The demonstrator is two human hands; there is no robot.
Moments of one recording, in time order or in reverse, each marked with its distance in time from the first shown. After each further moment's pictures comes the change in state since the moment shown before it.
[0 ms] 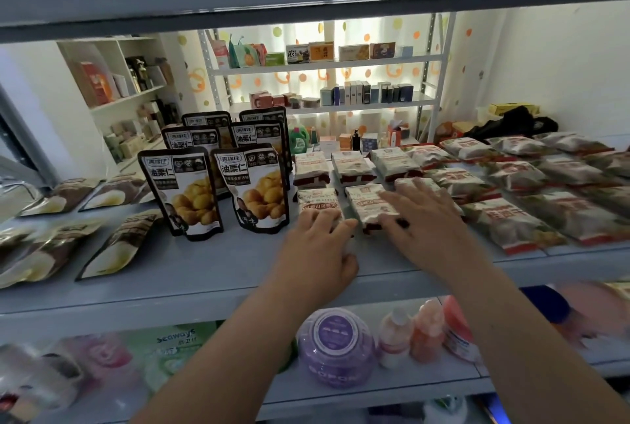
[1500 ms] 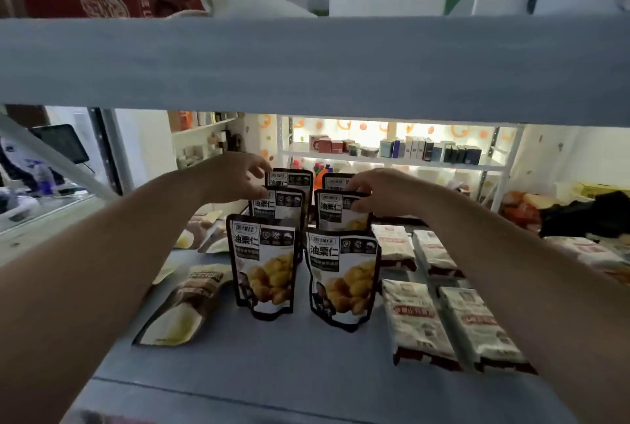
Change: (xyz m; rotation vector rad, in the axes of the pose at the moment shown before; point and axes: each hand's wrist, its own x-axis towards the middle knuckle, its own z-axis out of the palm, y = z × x) left_hand 0.089 -0.319 -0.127 -0.227 -0.136 -0.320; right_hand 0.265 -0.148 -0.009 0.122 -0.382 -0.337
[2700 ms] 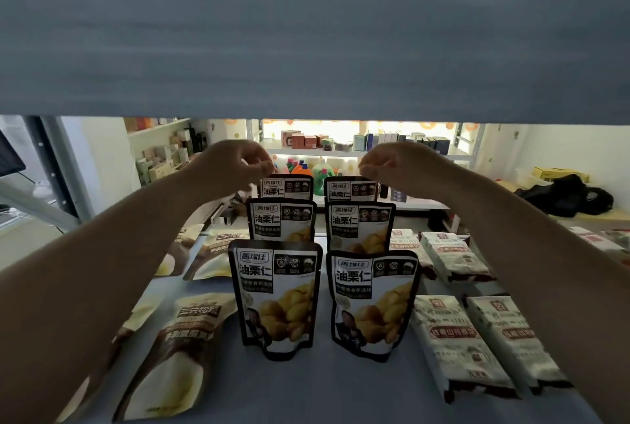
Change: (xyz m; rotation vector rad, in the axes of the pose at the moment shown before) left_hand 0.054 -0.037 0.008 -0.236 0.121 0.171; right_hand 0.025 0.018 -0.016 0.113 0.245 0.057
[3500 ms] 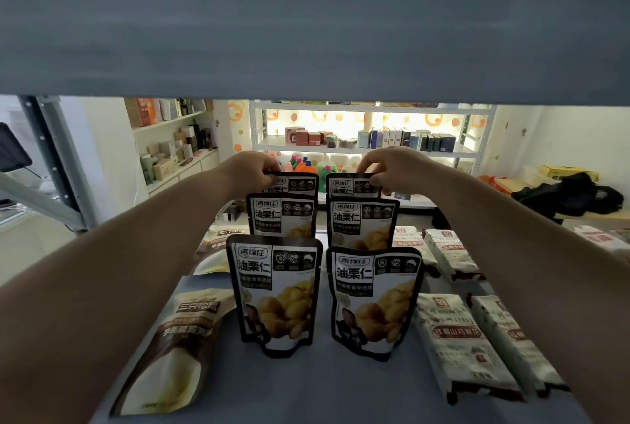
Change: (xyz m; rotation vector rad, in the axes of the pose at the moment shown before) left_hand 0.030 -0.008 0.036 0.169 -0.101 -0.084; right_hand 0.030 0.017 0.023 0.033 -0.102 0.100
